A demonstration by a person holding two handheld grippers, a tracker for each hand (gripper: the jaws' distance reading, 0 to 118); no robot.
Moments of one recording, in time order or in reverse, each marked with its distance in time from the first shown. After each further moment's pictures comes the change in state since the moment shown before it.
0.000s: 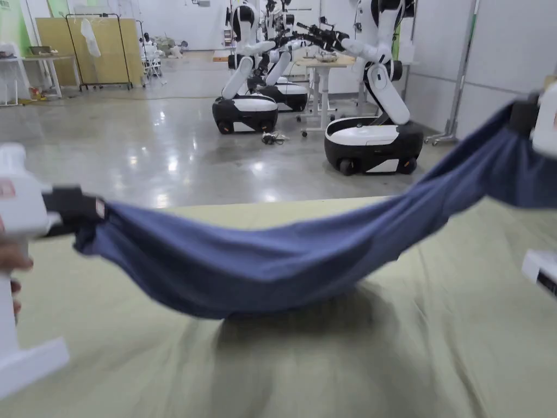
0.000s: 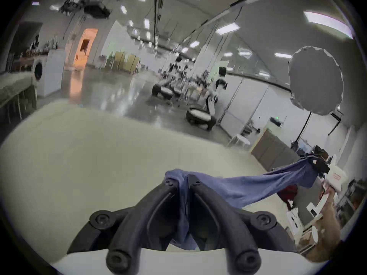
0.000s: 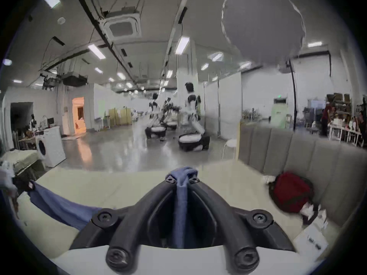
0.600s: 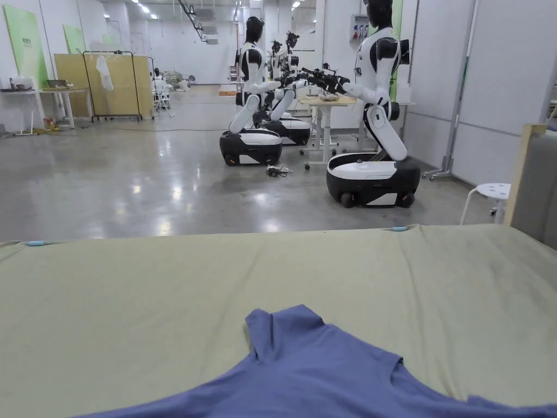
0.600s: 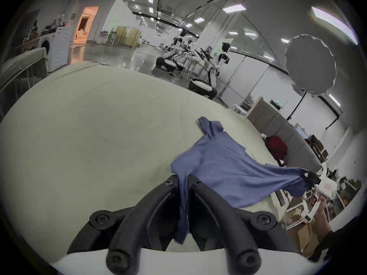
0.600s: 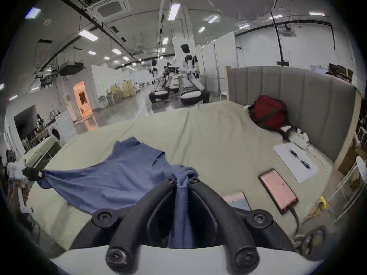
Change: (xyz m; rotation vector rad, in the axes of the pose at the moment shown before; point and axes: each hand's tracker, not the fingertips) left arm -0.043 -0.165 0.226 -0.198 -0.002 0.029; right arm 0.045 -0.166 0.288 -0.287 0.038 -0.091
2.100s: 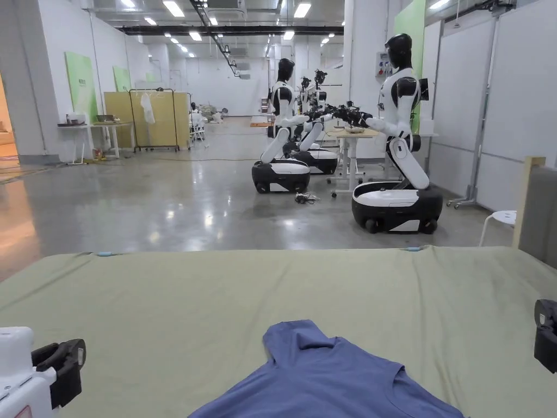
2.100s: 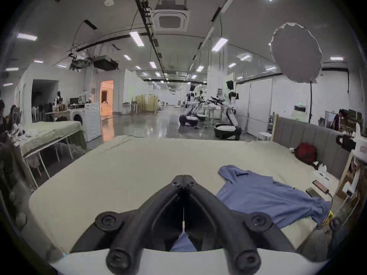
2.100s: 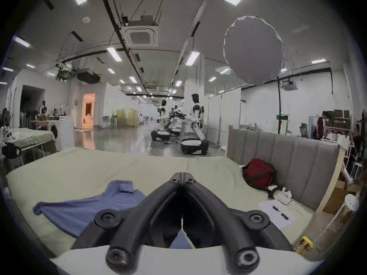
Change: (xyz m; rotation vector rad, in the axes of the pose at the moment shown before) left arm 0.084 -0.062 0.130 0.426 0.307 -0.293; right arm -0.051 0.026 0.065 0.403 -0.041 0.212
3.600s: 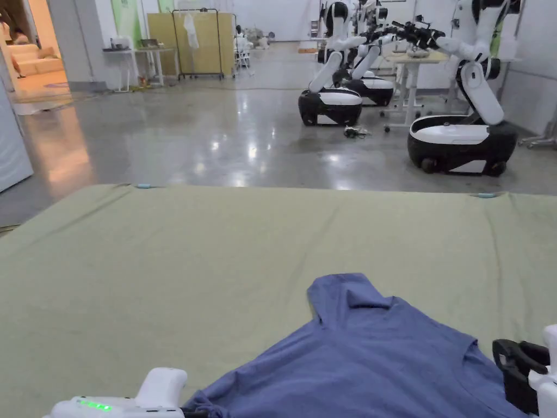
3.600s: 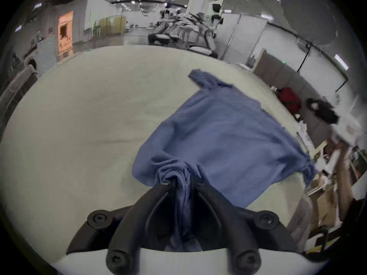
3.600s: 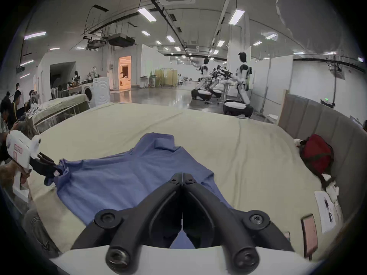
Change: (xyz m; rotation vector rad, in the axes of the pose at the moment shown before) left arm 0.025 -0.102 -0.179 -0.633 -0.306 0.072; right arm -0.079 -0.080 -0.138 -0.345 0.352 0.097
